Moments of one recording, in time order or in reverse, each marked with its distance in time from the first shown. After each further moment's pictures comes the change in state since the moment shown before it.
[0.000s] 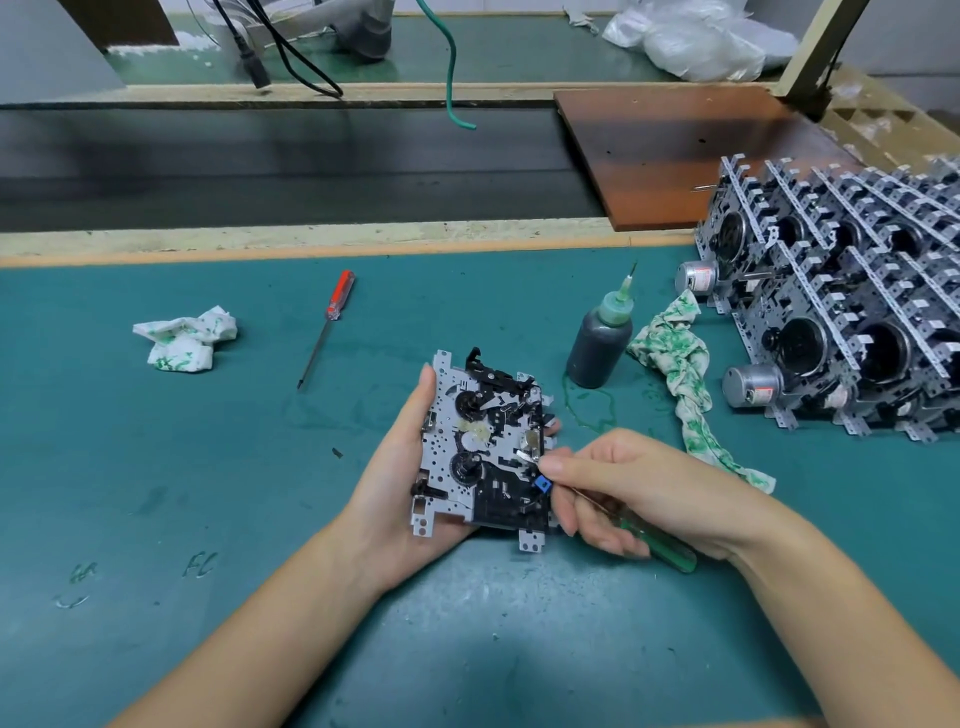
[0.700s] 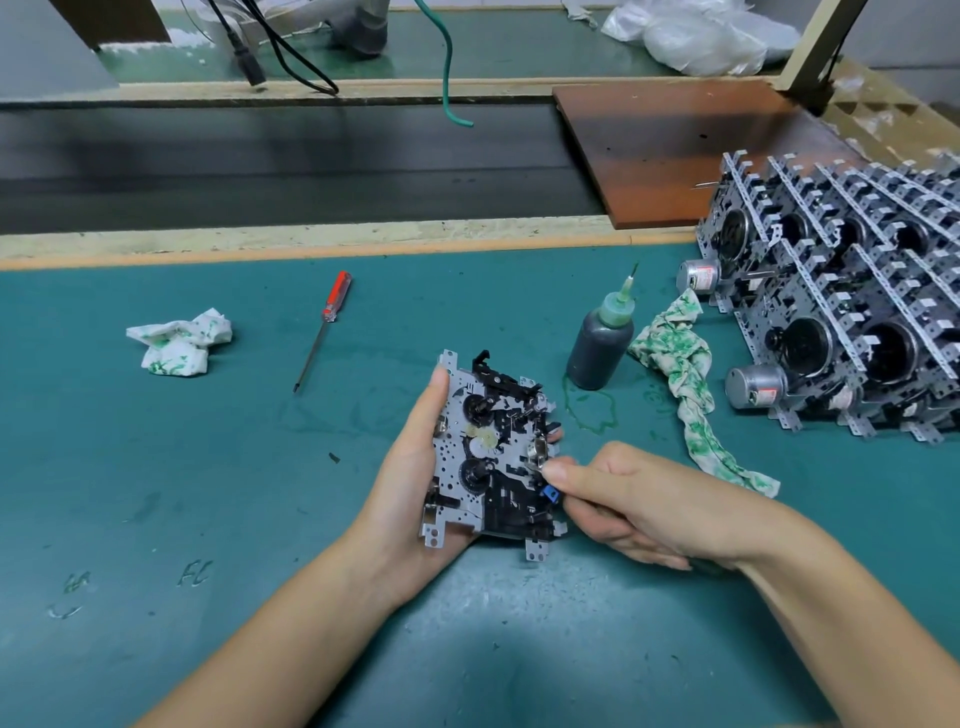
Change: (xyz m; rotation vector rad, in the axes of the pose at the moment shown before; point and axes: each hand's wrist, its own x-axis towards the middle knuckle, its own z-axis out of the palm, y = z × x) left_hand 0.001 -0.006 0.007 0.088 0.097 0.087; right_hand -0.003 0.001 -0.002 -0.172 0.015 0.068
